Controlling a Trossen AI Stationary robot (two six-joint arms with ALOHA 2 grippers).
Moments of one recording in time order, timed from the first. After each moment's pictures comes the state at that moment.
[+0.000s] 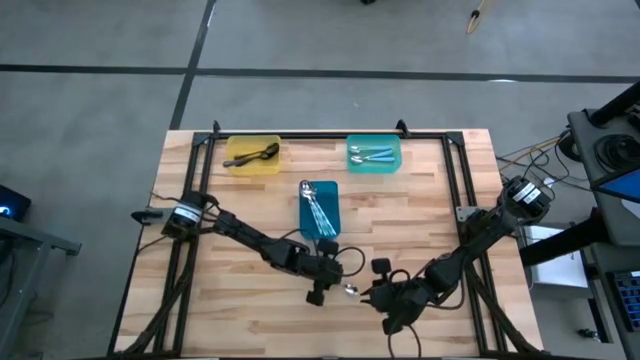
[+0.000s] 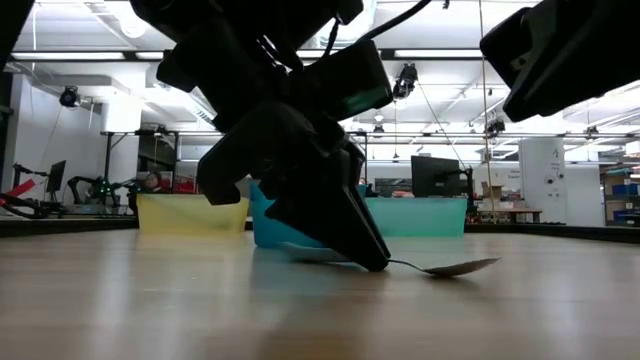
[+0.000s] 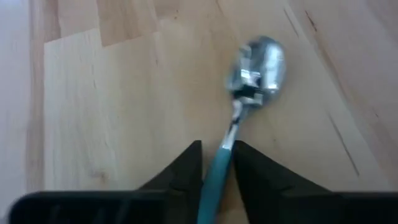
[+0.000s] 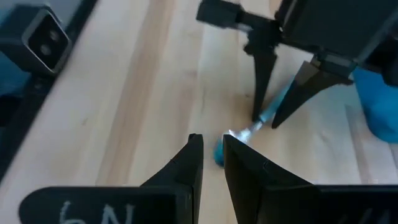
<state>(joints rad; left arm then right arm) -0.31 2.12 1.22 -0.01 -0.11 0.02 0.70 1.66 0.95 -0.13 0.43 0.35</state>
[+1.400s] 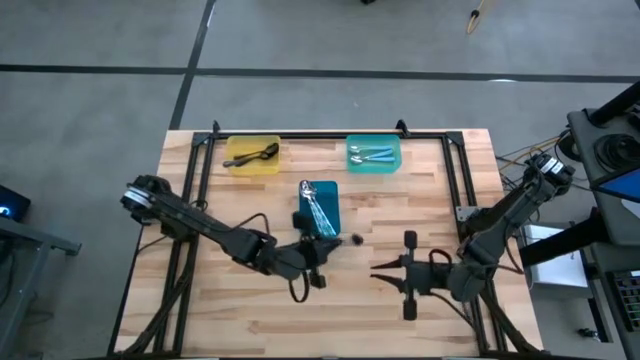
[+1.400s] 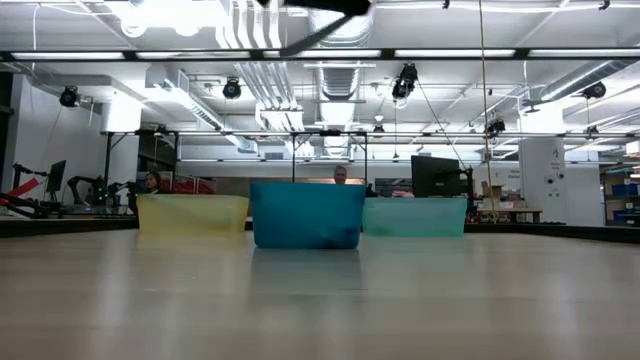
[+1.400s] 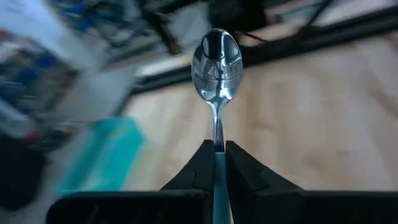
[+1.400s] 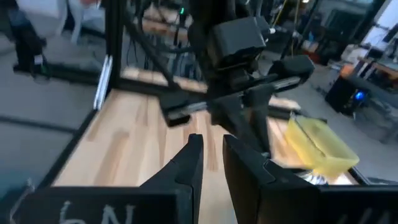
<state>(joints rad) -0.41 1.71 1.22 0.02 -0.71 0.08 0.77 1.30 0.92 0.10 0.82 0.00</state>
